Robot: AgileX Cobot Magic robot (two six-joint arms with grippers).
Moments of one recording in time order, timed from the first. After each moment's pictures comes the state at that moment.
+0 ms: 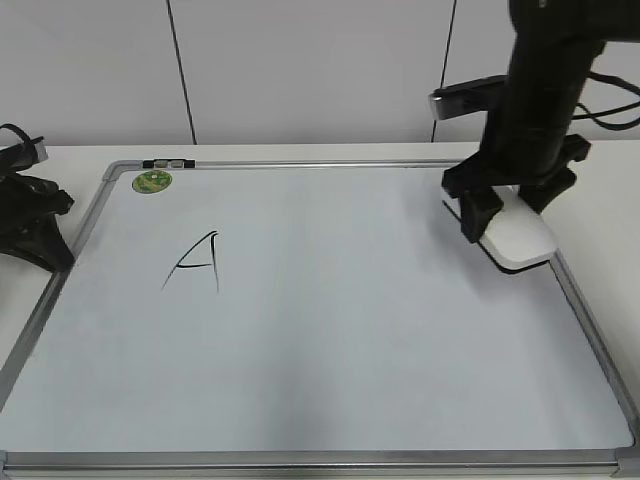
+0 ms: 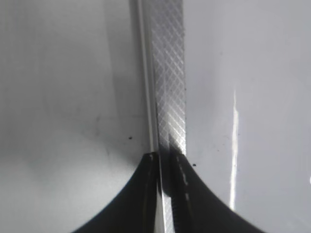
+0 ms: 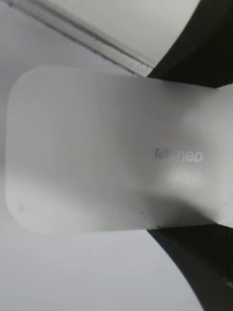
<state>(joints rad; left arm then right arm) 0.15 2.24 -1.59 -0.44 1.04 0.41 0.25 2.01 -1.65 -0.03 1.20 -0.10</state>
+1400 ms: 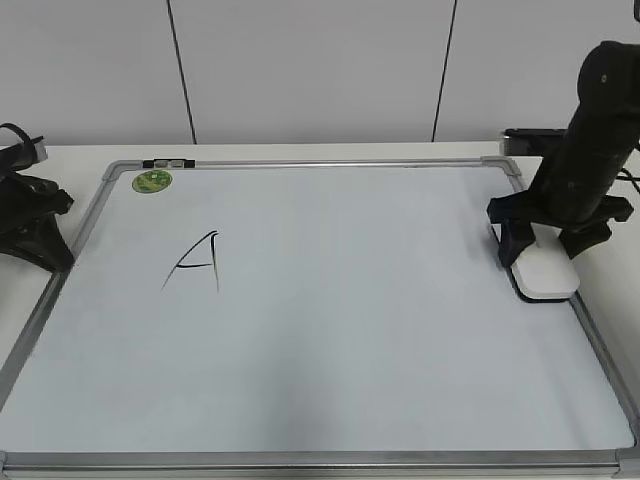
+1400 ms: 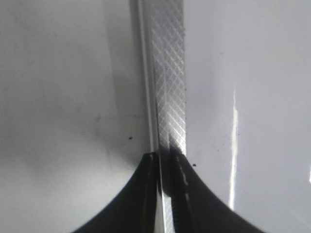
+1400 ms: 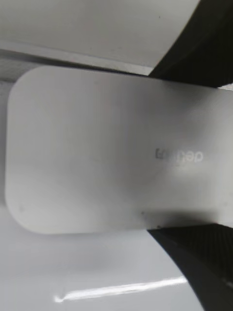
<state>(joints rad) 0.15 2.24 -1.59 -0.44 1.04 0.41 0.06 2.10 -1.52 0.07 0.94 -0.05</state>
